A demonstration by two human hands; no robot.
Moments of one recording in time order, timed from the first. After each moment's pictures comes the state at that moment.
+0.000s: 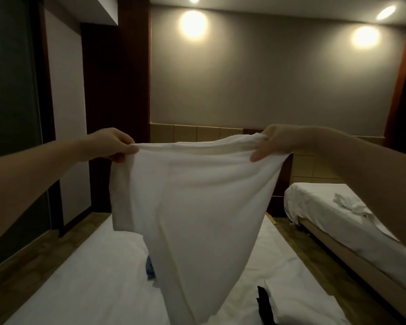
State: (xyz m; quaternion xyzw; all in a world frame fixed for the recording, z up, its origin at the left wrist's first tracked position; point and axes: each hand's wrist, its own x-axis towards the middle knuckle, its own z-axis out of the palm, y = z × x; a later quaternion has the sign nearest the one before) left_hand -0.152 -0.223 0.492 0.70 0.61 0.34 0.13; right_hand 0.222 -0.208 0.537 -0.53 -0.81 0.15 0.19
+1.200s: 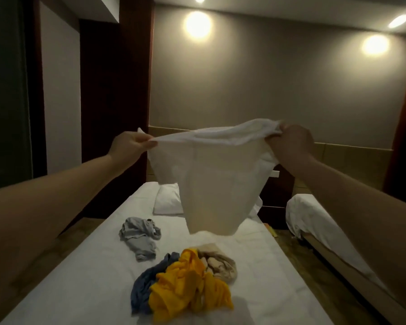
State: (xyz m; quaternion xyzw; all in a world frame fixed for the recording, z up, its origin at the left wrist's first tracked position) left_hand -0.107 -0.095 0.485 0.63 0.52 0.57 0.06; right_hand 0.211 -0.084 0.525 -0.54 -0.66 -0.15 0.50
